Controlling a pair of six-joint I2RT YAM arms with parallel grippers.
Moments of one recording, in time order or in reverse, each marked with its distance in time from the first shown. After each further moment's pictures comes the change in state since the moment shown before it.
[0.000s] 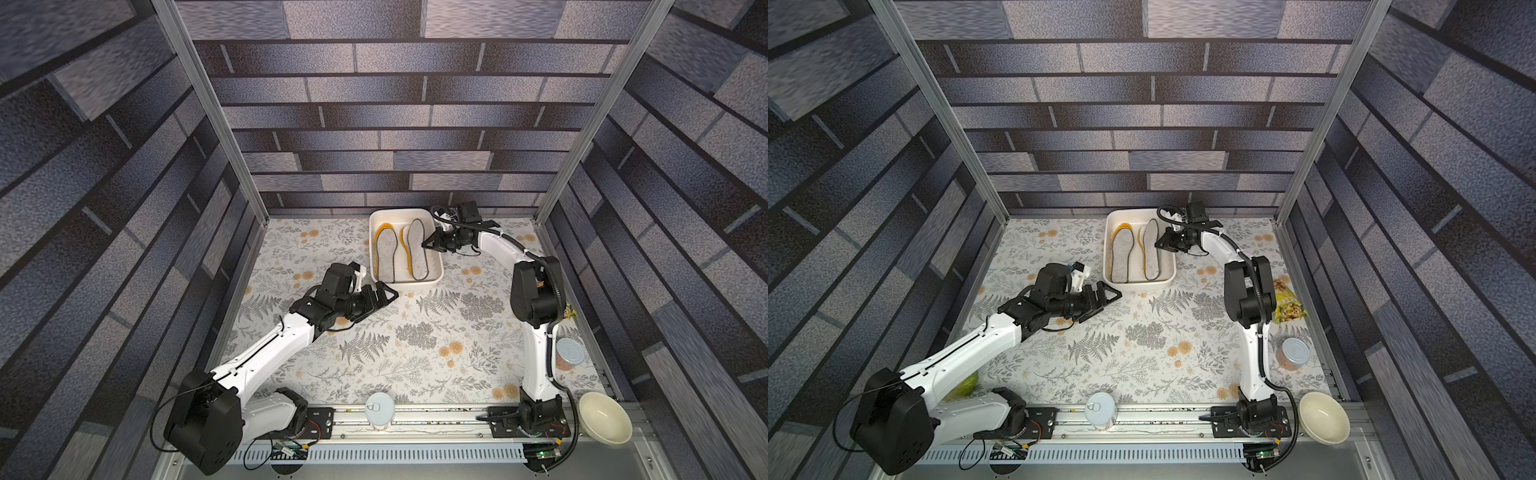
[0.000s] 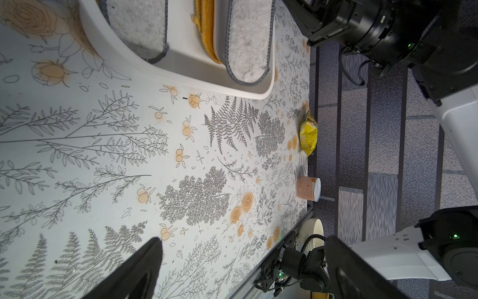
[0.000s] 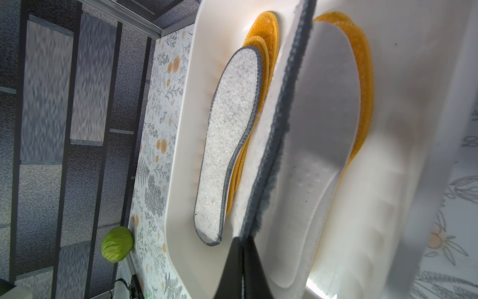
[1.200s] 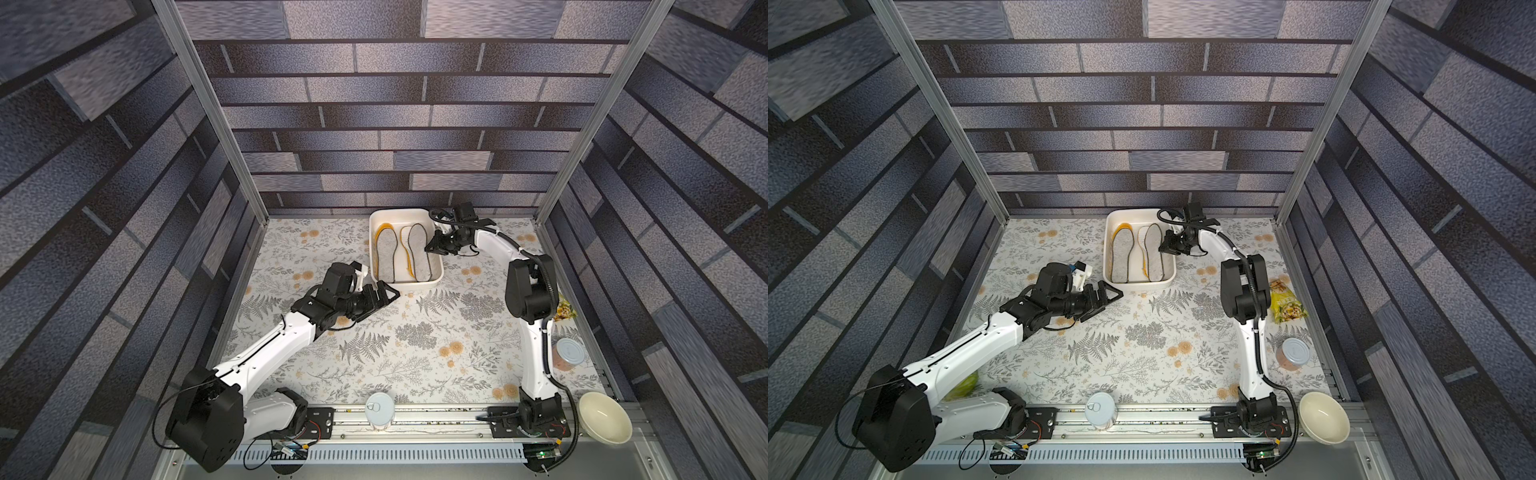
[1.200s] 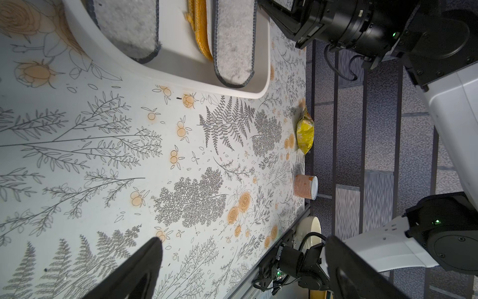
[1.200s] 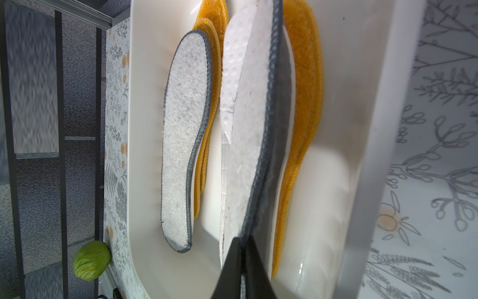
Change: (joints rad) left arm 0.000 0.015 0.000 0.026 0.019 0.000; right arm 0.000 0.068 0.089 -0.128 0.110 -0.015
